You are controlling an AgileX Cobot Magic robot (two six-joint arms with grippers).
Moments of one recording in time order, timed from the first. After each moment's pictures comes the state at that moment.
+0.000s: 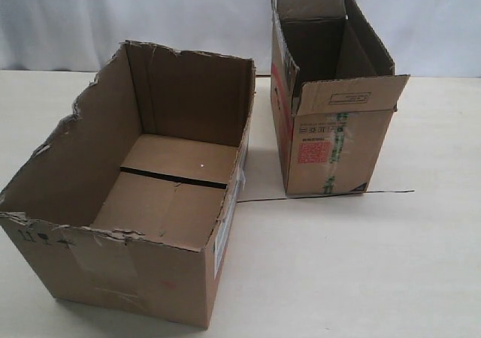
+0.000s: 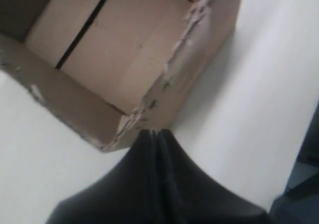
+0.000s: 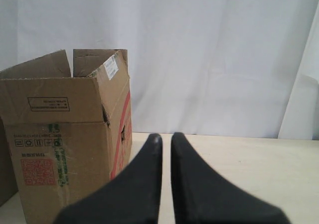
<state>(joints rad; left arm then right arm) -0.38 0.83 -0.89 -0.21 1.23 0.94 0.13 0.00 0.00 -0.01 0.04 -0.06</state>
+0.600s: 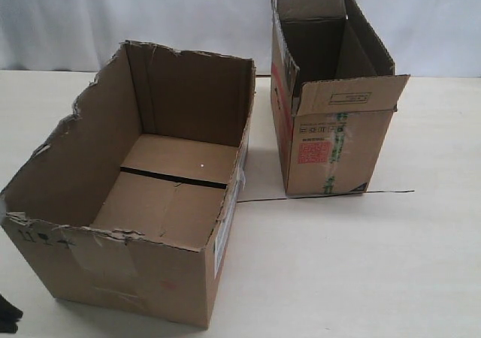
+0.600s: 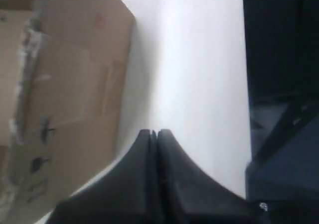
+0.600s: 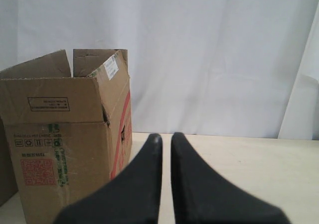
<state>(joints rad) -0.64 0.88 -0.76 -0.22 1.23 1.10 0.13 0.00 0.00 -0.01 0.04 -0.06</state>
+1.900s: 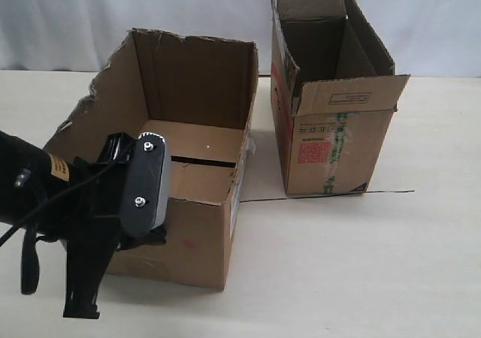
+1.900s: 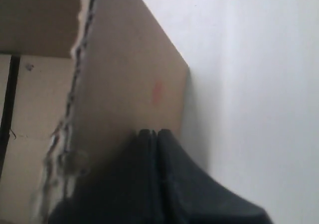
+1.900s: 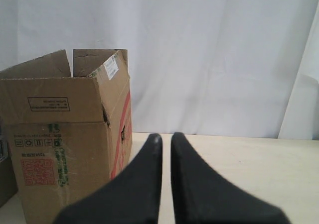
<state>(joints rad) -0.65 1.35 -0.74 -0.40 0.59 1.31 0.13 0.00 0.00 -0.01 0.04 -0.06</state>
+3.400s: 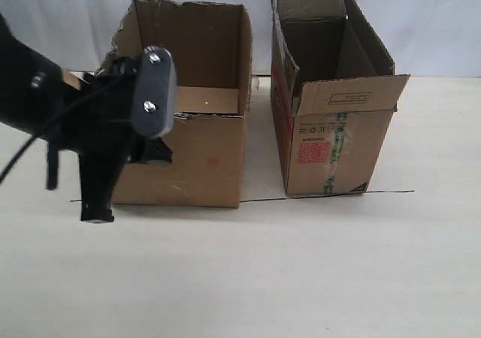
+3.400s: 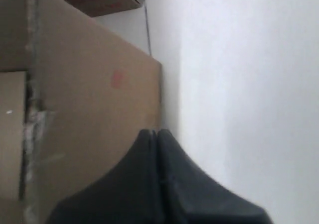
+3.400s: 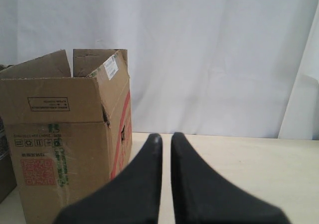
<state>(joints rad) -0.54 1.42 -0.98 -0.35 0.67 1.33 0.13 0.00 0.00 -0.01 0.04 -0.06</state>
